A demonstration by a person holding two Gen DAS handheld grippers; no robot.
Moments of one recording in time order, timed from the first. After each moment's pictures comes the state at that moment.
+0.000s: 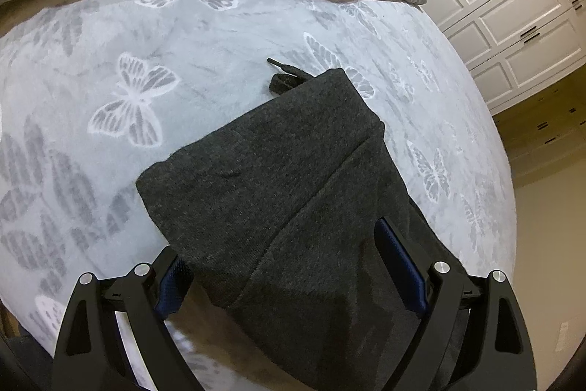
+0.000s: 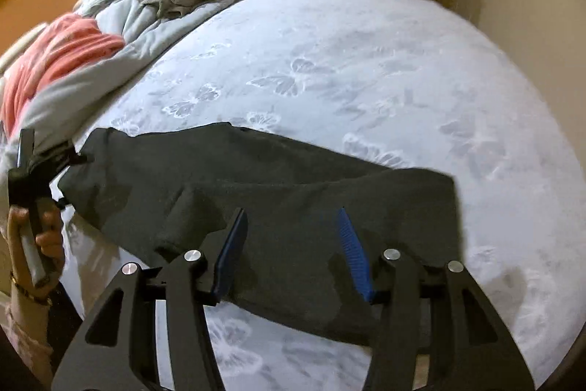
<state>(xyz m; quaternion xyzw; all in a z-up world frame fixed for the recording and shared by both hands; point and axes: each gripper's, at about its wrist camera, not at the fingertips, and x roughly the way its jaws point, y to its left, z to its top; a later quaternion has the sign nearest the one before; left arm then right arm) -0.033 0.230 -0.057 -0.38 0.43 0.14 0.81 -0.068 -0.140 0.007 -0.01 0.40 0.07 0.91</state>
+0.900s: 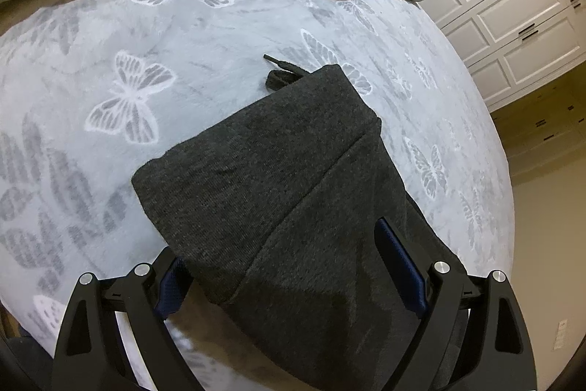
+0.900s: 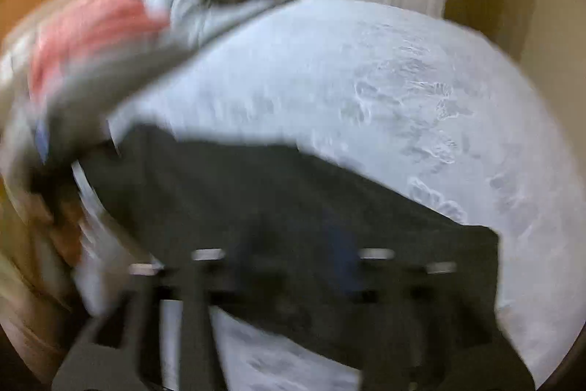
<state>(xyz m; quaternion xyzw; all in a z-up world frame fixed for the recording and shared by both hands) -0.032 0.232 -0.057 -0.38 0.44 0.13 0.80 -0.054 -0.077 0.012 -0.09 0.39 0.14 0.91</state>
